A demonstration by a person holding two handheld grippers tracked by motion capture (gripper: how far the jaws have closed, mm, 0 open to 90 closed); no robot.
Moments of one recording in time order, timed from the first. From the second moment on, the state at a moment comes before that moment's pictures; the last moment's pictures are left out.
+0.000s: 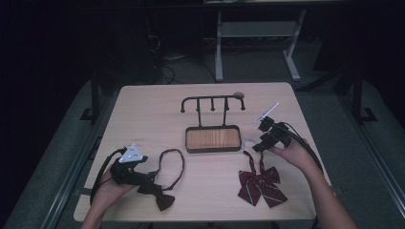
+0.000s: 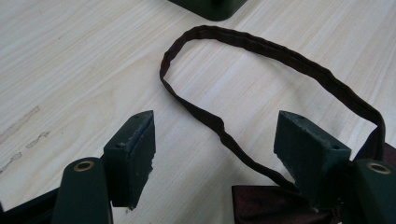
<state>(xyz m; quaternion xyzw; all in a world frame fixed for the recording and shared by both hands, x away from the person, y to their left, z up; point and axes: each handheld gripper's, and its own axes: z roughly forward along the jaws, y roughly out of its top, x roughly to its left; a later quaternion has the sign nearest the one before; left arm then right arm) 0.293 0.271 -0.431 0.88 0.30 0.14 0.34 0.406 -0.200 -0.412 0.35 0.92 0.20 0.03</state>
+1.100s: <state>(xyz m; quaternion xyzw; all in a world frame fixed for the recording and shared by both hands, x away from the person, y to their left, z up) 0.293 0.272 -0.429 0.88 0.30 0.15 0.35 0.425 -0.189 -0.440 0.37 0.92 0.12 0.04</state>
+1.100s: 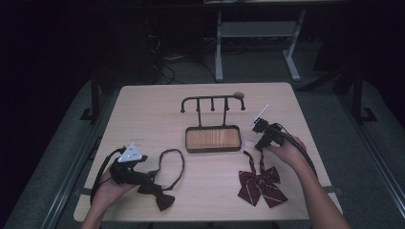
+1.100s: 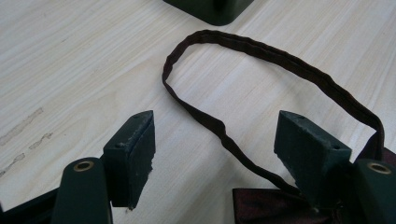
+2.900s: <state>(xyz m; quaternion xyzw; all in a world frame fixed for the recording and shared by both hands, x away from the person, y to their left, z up) 0.293 0.270 -0.431 0.88 0.30 0.14 0.34 0.374 -0.206 -0.356 0.28 0.93 0.24 -0.01</state>
